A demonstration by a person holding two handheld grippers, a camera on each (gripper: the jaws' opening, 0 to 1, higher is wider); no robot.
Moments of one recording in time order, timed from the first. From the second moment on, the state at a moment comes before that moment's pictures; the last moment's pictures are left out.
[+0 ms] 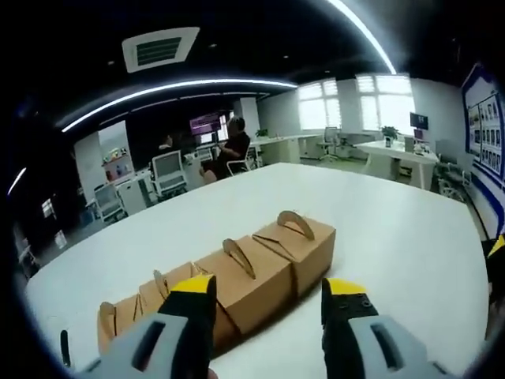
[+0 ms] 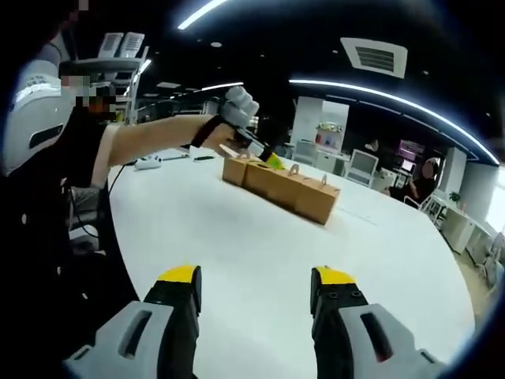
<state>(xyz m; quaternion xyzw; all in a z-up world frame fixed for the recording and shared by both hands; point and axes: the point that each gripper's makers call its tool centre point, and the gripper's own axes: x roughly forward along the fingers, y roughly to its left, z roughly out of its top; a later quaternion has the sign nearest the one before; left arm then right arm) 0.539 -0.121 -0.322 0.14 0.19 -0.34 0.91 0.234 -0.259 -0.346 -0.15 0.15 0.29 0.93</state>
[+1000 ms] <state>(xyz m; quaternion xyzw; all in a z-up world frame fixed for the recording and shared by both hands) 0.606 -0.136 -0.354 0.12 0.23 -0.27 0.93 0.234 -0.272 -0.356 -0.13 0.16 0.27 0.94</state>
